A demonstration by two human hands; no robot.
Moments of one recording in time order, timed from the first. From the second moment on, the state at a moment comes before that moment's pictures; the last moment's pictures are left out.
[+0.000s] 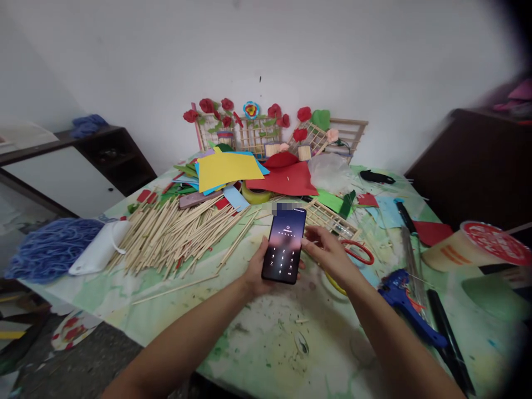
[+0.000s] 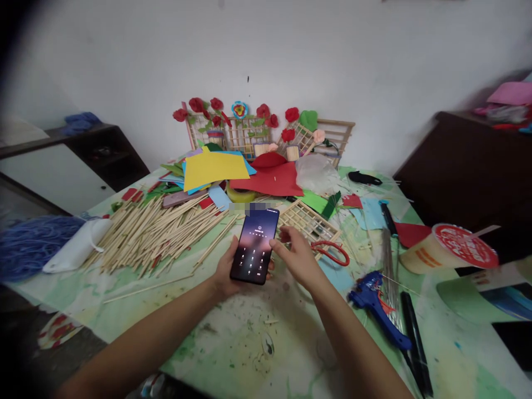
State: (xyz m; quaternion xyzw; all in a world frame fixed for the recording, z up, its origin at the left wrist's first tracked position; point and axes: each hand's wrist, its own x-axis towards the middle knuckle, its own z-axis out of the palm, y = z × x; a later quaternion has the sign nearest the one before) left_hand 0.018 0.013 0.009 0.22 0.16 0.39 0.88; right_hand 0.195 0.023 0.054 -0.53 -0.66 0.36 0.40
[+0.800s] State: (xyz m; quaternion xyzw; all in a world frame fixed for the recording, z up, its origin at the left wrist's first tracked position) left_hand 0.021 0.016 0.011 0.17 0.14 0.44 0.87; right_hand 0.171 0.013 0.051 -0.52 -0.71 0.32 0.34
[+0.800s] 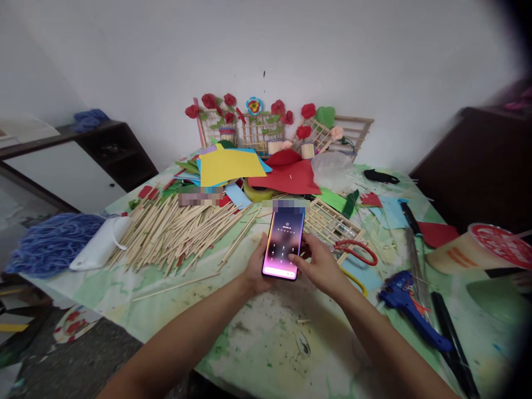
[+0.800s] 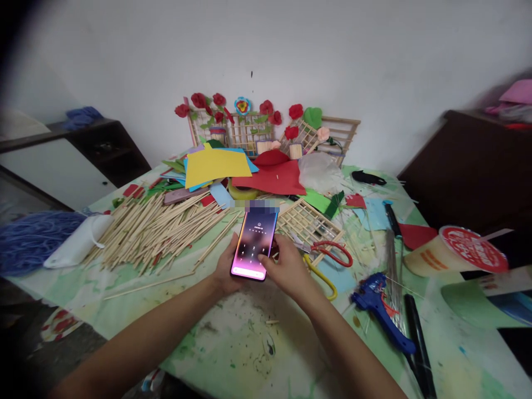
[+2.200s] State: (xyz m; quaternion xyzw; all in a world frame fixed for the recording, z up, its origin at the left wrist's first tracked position) left_hand 0.016 0.016 0.012 0.14 0.17 0.43 0.88; right_hand 0.174 0.016 0.044 -0.51 -0.73 0.31 0.34
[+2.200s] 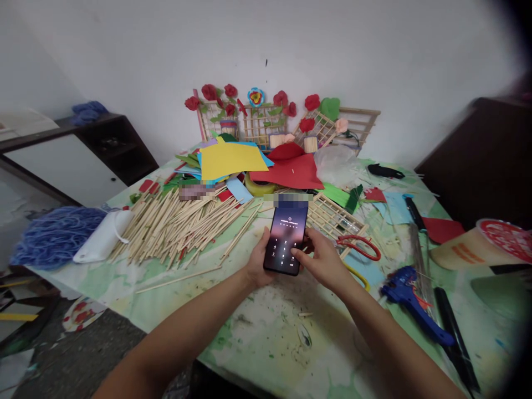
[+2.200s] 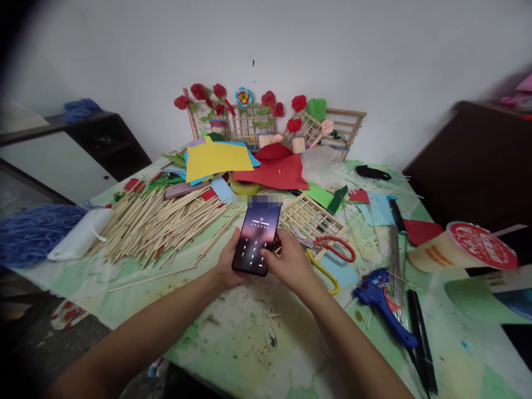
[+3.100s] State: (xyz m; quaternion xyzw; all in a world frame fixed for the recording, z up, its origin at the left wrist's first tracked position) left_hand 0.017 0.015 0.014 0.14 0.20 0.44 0.87; right_hand 0.171 0.014 0.048 -0.52 -0.74 0.28 0.33
